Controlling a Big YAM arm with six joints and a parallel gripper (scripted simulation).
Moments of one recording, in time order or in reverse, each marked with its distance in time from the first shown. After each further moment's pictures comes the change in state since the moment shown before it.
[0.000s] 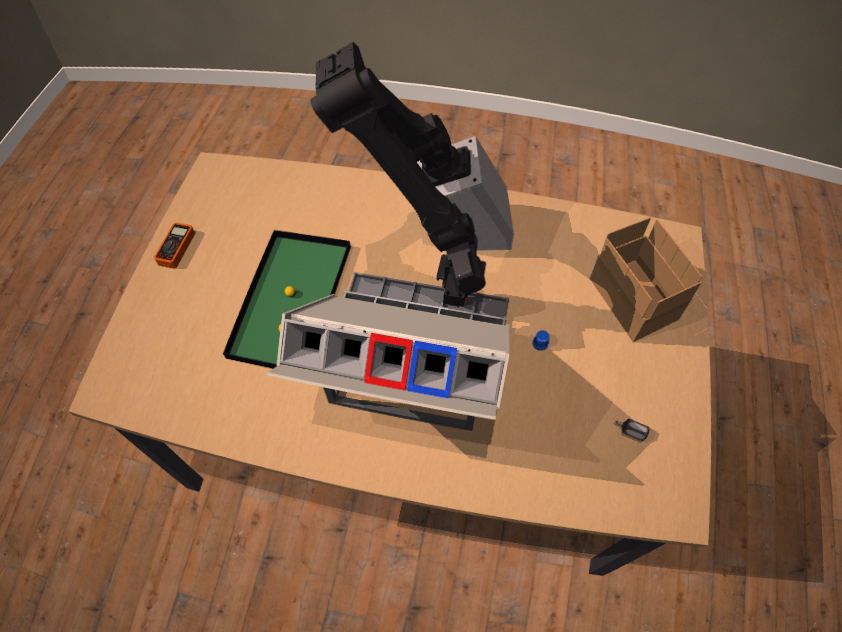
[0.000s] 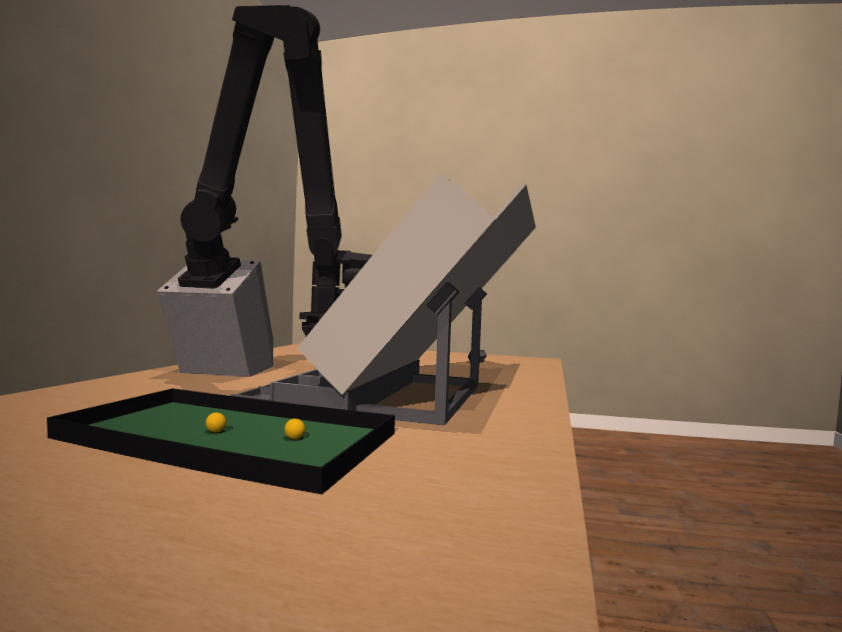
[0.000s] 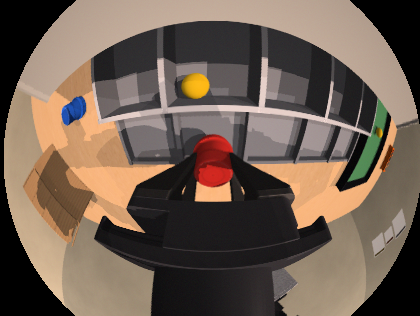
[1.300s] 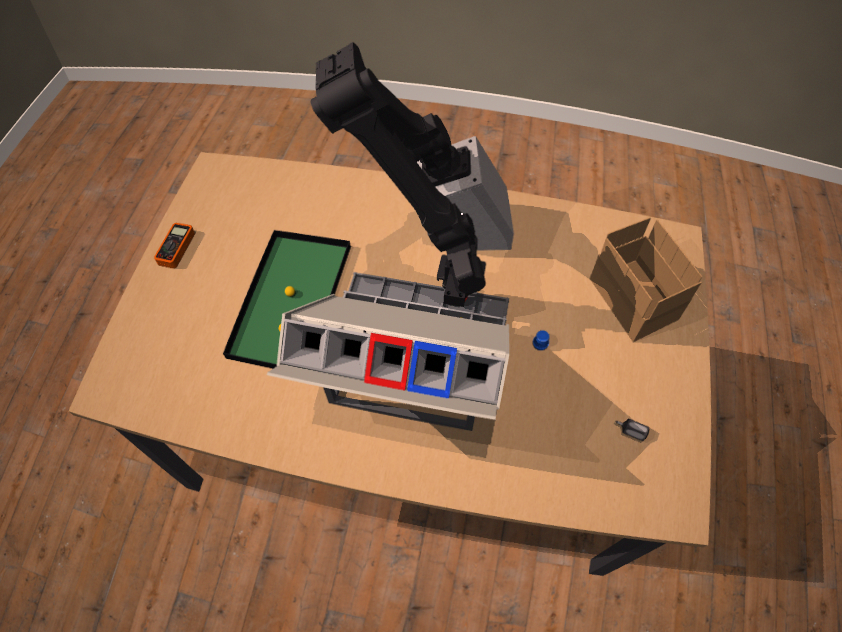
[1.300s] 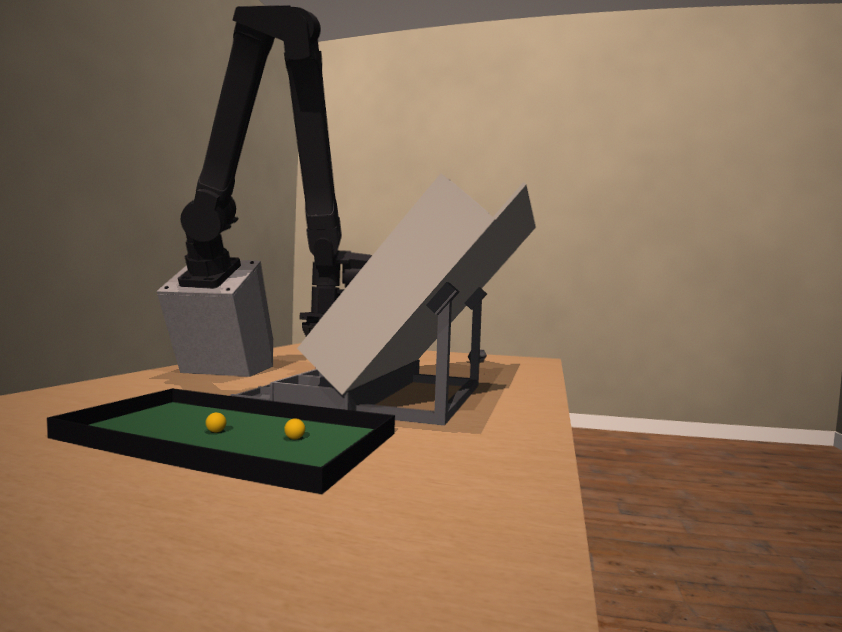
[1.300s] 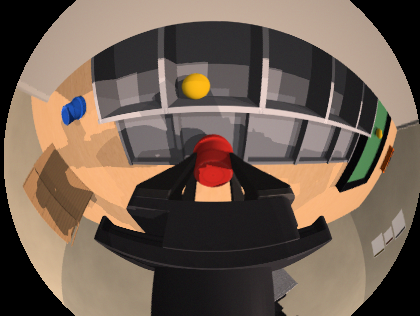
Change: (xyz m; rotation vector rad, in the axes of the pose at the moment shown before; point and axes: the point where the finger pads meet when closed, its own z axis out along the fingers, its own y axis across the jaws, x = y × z) arm 0.000 0.000 0.001 -0.001 -0.002 -0.004
